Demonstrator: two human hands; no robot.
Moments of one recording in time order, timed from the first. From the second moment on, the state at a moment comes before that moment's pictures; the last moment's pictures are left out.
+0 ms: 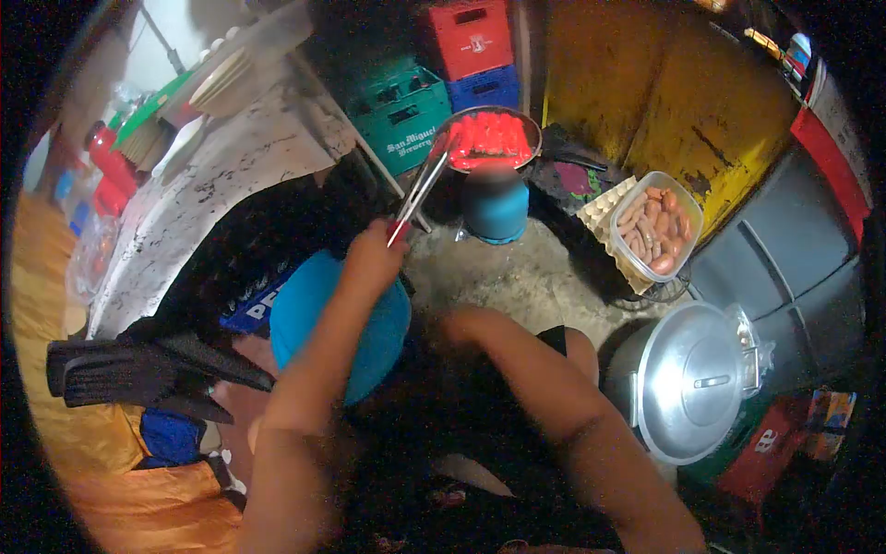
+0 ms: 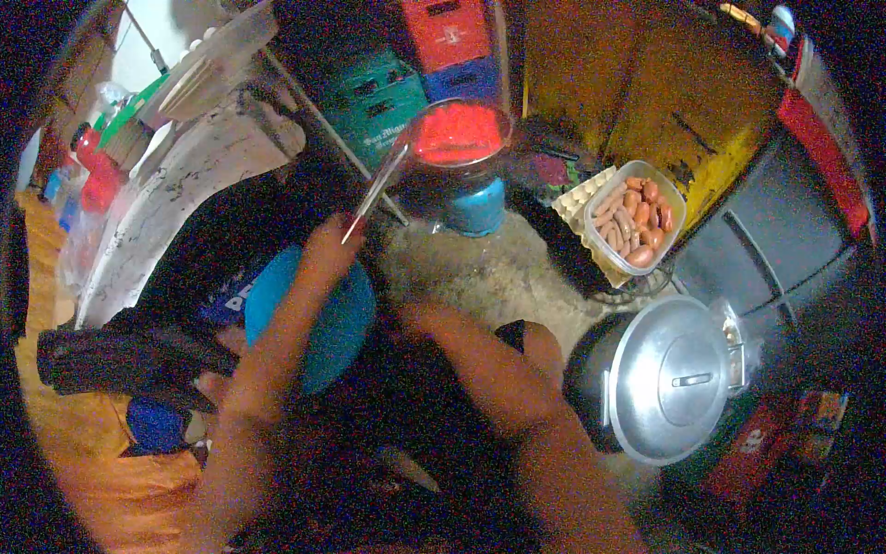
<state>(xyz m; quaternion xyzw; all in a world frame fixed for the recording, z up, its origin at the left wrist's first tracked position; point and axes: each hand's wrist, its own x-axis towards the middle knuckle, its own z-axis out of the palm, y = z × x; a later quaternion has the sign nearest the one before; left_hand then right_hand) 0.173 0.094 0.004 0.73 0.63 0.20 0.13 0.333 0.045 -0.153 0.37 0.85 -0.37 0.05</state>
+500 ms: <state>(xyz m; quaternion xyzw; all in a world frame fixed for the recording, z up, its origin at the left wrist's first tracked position) 0.227 0.176 0.018 0.77 0.64 0.02 0.01 0.342 0.056 -0.142 0.35 0.82 -0.45 -0.06</state>
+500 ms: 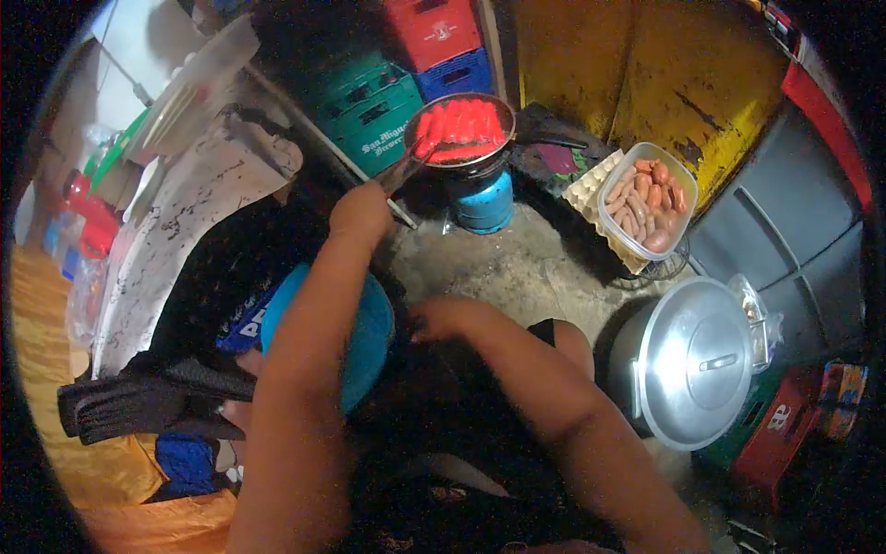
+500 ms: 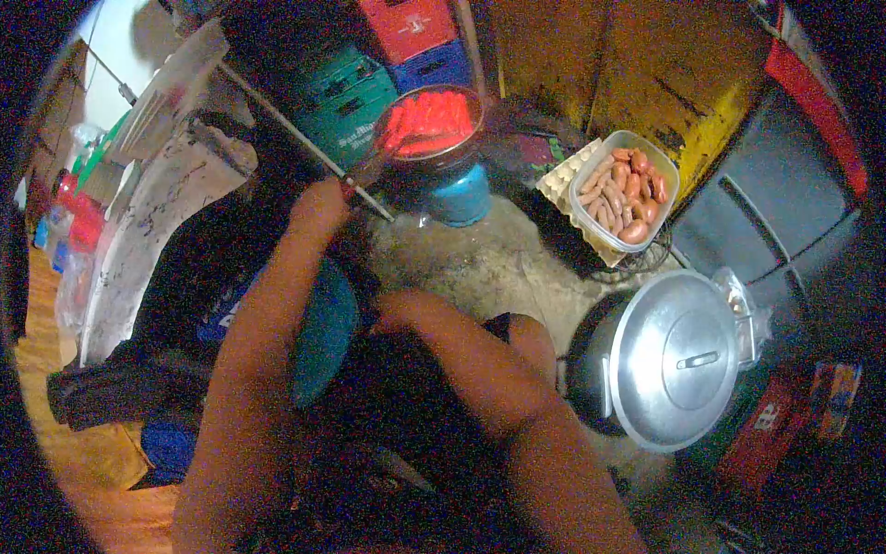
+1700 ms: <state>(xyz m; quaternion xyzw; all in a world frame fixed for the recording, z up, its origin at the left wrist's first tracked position) 0.221 0.219 -0.003 0.76 0.64 0.07 0.05 0.334 0.047 -0.122 0.41 0.82 -0.41 -0.04</state>
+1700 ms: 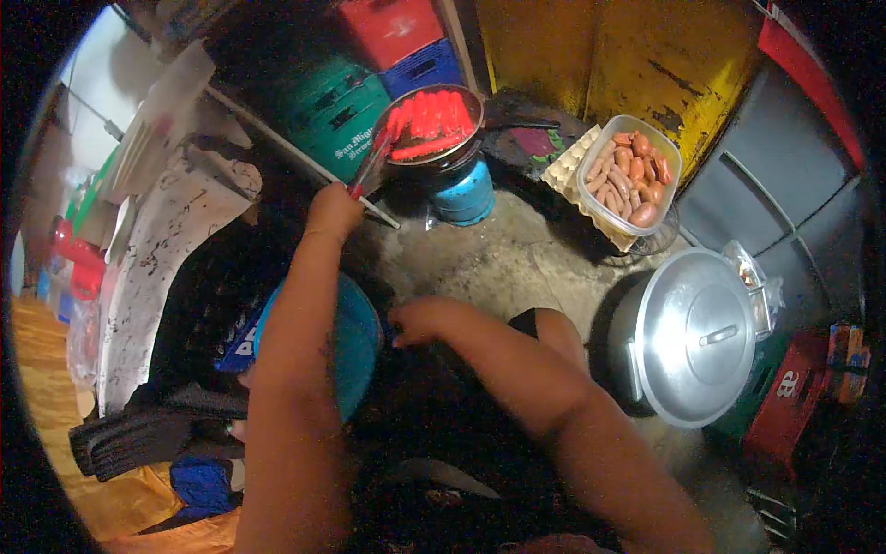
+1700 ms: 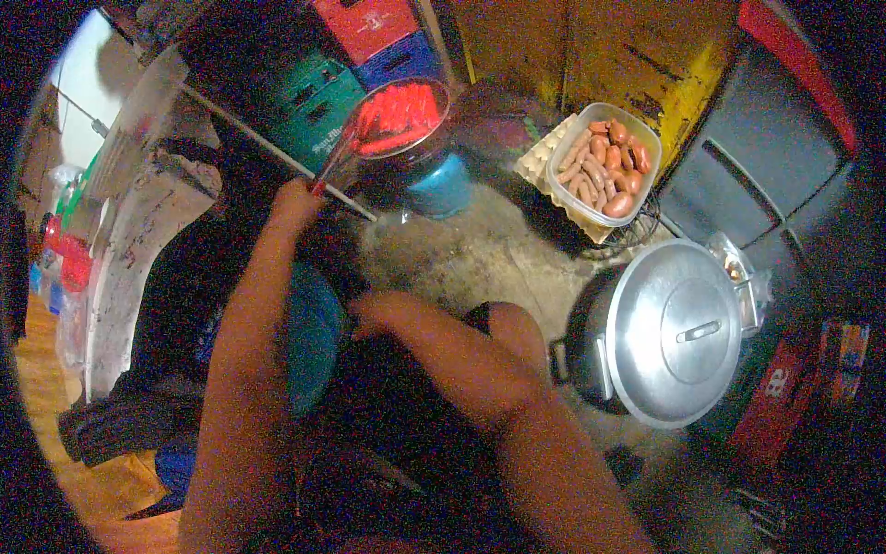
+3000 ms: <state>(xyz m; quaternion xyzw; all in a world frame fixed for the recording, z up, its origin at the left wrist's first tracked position) 0.274 0.204 -0.013 0.77 0.63 0.06 0.05 0.319 0.064 -0.151 0.41 0.79 -0.45 0.03</state>
